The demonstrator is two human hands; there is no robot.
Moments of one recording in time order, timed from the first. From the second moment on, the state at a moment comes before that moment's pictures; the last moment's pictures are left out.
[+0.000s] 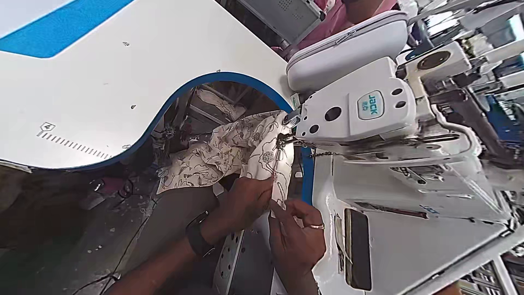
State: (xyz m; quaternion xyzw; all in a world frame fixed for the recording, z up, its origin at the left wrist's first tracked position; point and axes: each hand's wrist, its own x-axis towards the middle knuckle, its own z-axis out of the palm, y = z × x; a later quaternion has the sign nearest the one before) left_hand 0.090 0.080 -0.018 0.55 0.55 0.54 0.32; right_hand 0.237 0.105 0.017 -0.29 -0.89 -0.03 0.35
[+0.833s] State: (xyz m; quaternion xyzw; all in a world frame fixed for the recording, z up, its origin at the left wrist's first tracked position) left_hand 0.047 0.112 0.017 0.45 0.57 0.62 0.30; right_hand 0.217 0.120 -0.009 -0.33 -0.92 0.01 0.22
